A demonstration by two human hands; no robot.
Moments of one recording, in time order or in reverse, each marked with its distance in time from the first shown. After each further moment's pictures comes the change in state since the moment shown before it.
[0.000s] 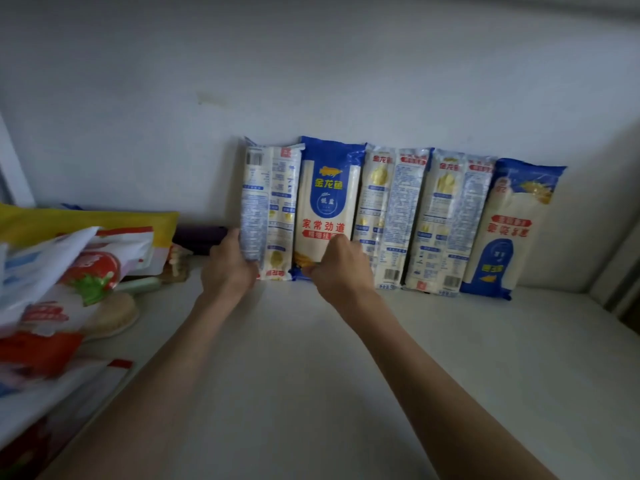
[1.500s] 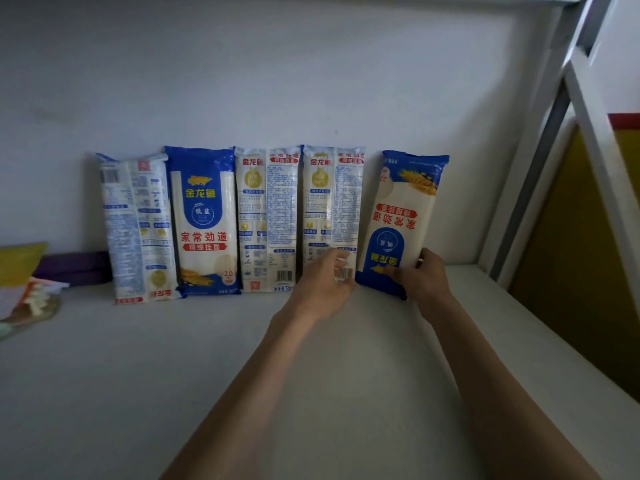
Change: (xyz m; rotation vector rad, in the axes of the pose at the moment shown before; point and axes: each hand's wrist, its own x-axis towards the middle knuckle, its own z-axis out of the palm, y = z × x) left_hand -0.121 0.214 0.136 -0.281 -0.606 0.343; right_hand 0.000 0.242 -0.143 0.699 0.275 0.486
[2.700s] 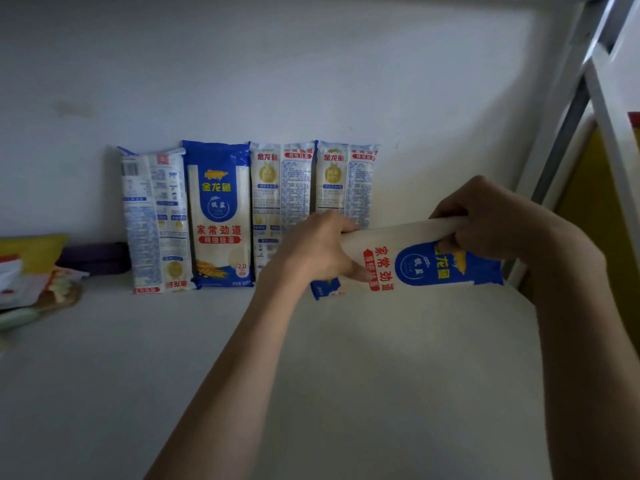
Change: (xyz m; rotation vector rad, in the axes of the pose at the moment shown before) left_hand -0.018 0.058 -0.068 0.349 -0.063 0.079; right_hand -0.051 -0.123 -0.067 -0.992 -0.344 -0.454
